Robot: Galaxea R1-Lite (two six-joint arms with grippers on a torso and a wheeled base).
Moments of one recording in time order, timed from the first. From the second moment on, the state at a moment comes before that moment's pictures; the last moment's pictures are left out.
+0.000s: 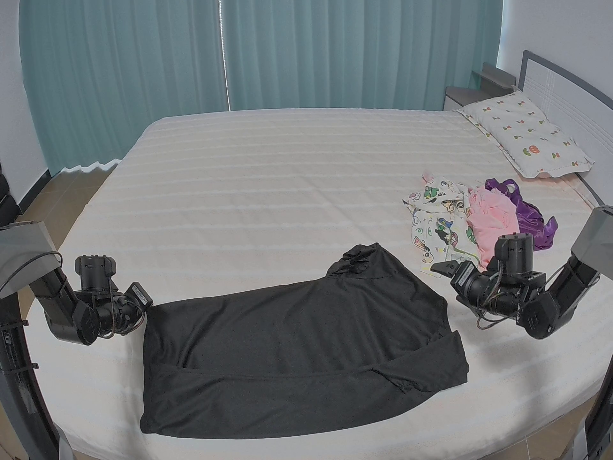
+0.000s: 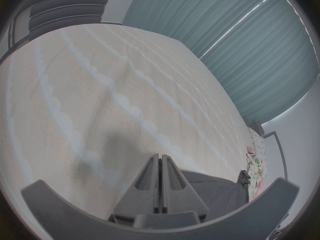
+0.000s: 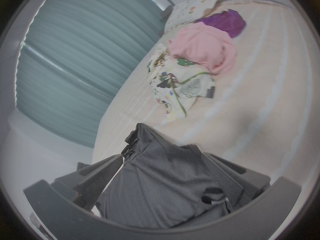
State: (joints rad) left arm 0.12 2.20 -0.69 -0.85 -0.16 -0.74; right arm 0.21 2.07 -0.67 -0.89 0.06 0.88
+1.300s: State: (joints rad) left arm 0.14 2.17 -0.66 -0.85 -0.16 -0.78; right arm 0.29 2.52 -1.53 -0.44 0.05 0.31
